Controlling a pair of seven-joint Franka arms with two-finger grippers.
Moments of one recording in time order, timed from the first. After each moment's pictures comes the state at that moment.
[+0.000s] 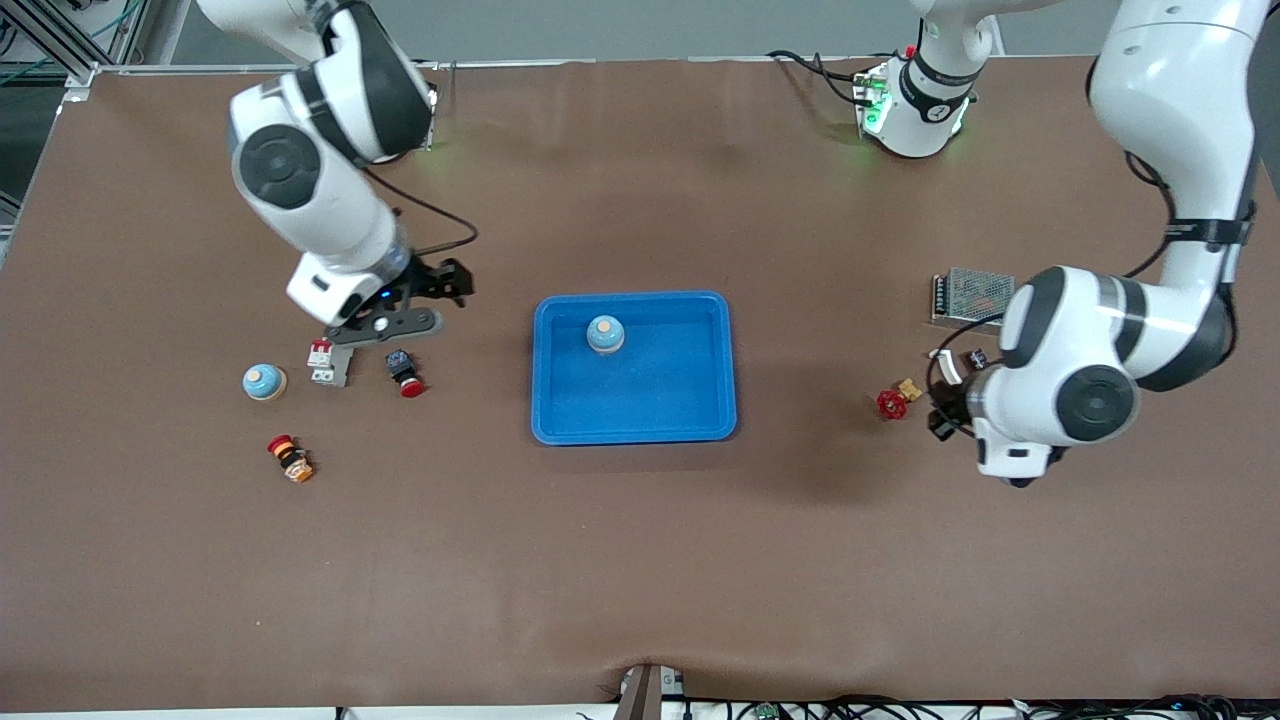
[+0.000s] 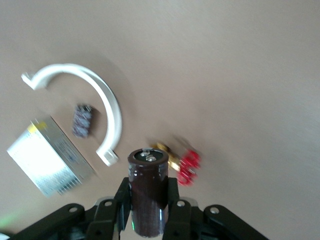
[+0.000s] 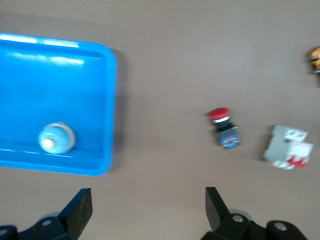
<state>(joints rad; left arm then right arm) 0.16 0.55 -0.35 -1.59 0.20 1.80 -0.95 0.35 0.09 0.13 -1.94 0.04 1.97 0.35</state>
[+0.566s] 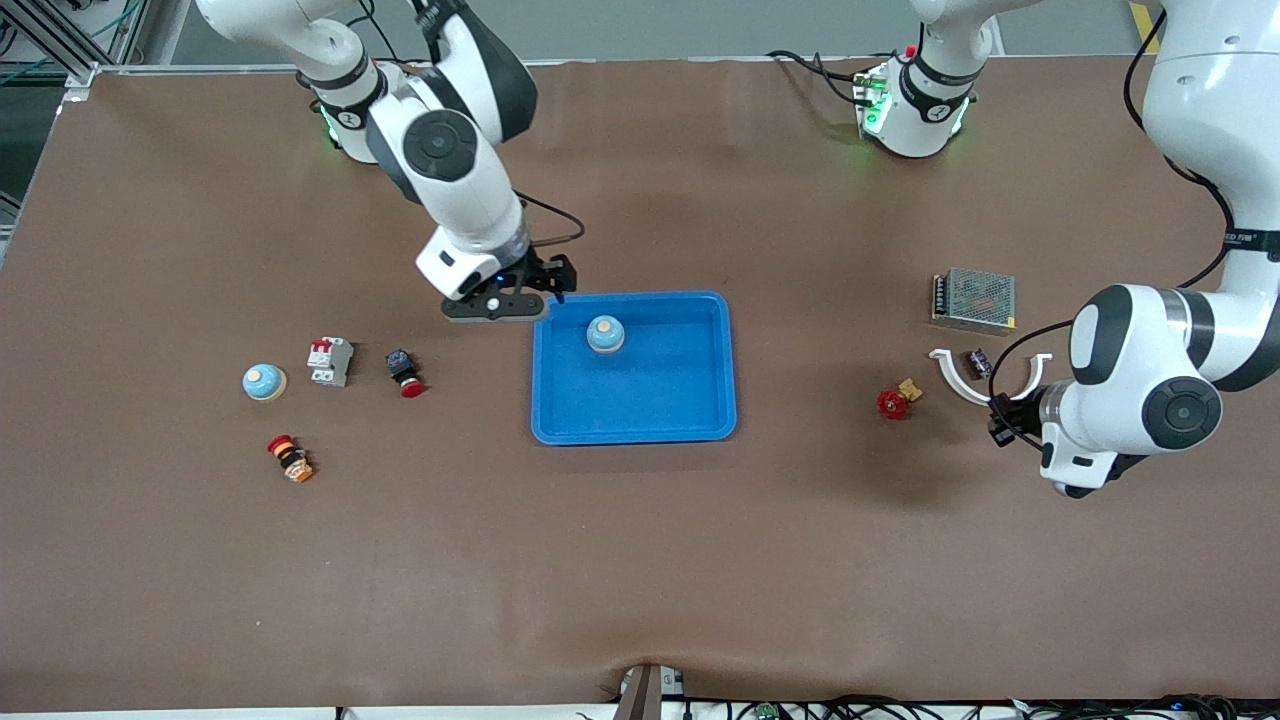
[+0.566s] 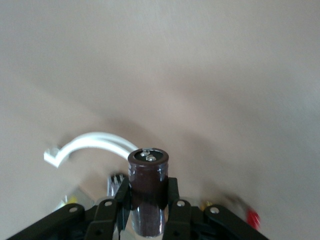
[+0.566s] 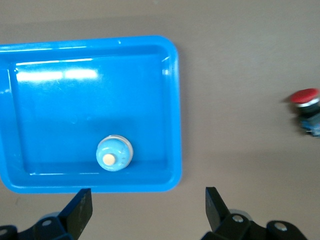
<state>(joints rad) 0.29 0.59 -0.34 -1.66 0.31 1.97 -0.72 0.54 0.22 0.13 -1.96 0.04 2.19 0.65</state>
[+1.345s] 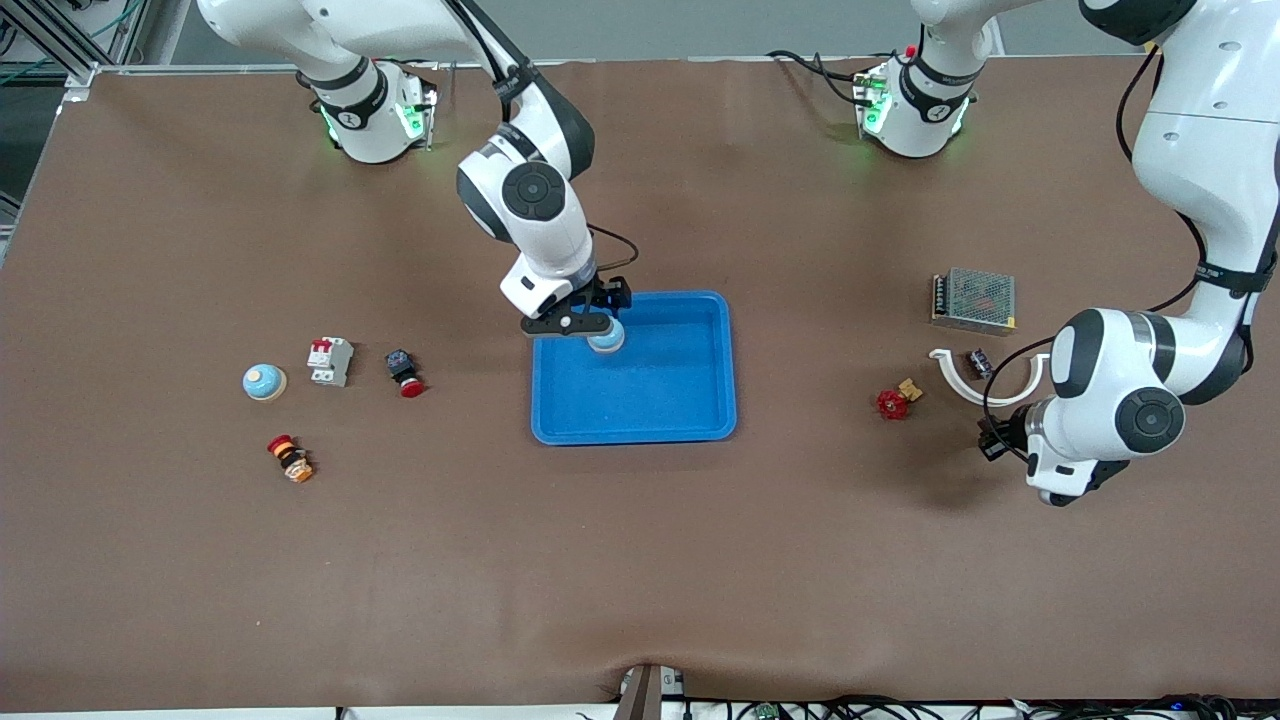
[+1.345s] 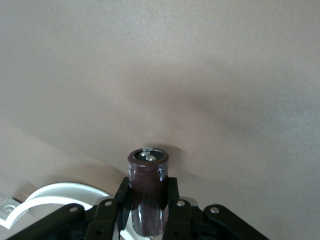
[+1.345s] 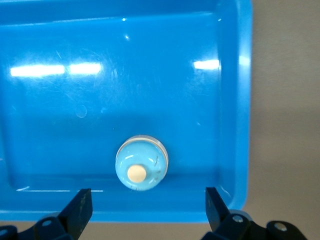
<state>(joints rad) 0.33 0.69 -0.34 -1.69 0.34 2.14 -0.71 0.65 0.43 0.12 -1.96 0.00 2.43 0.75</state>
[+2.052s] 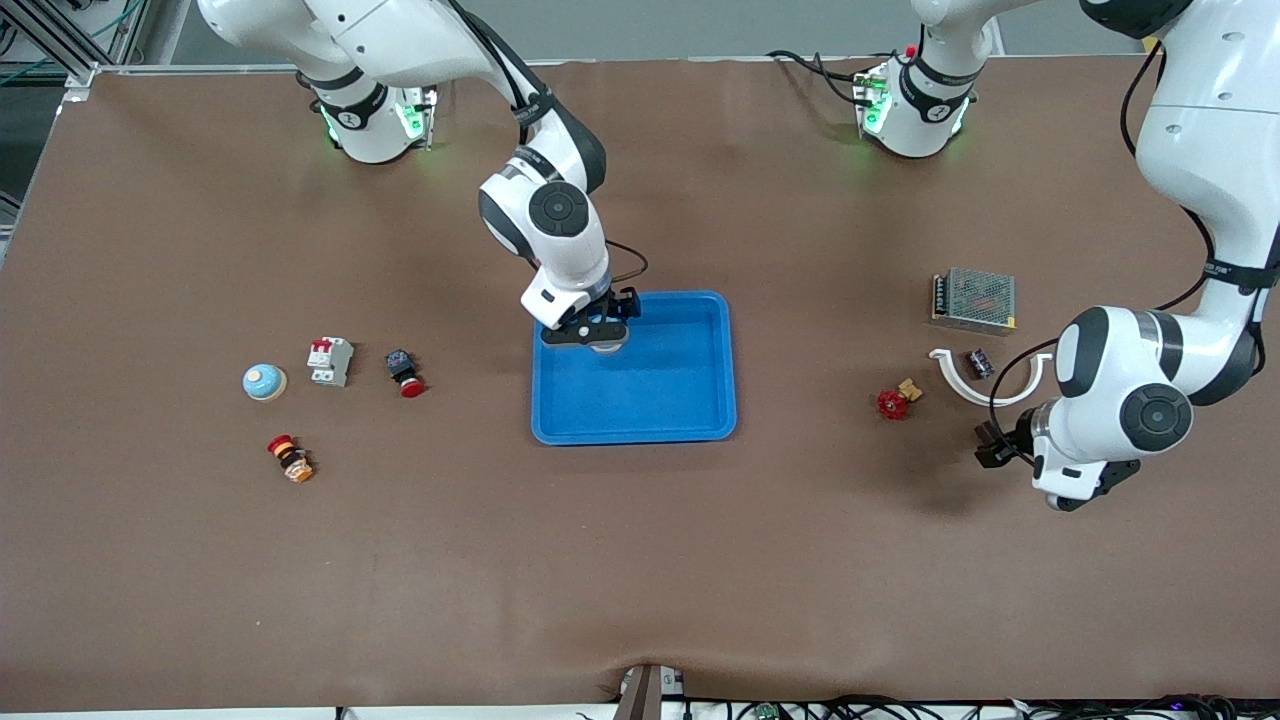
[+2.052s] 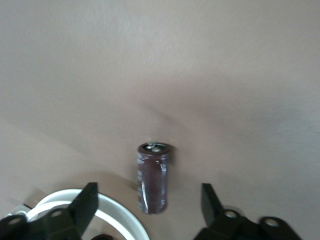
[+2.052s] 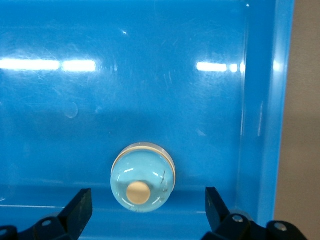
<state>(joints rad) 0.32 0.66 -0.36 -1.67 0.36 2.14 -0.71 0.67 0.52 0.12 -1.92 -0.05 2.46 0.76</state>
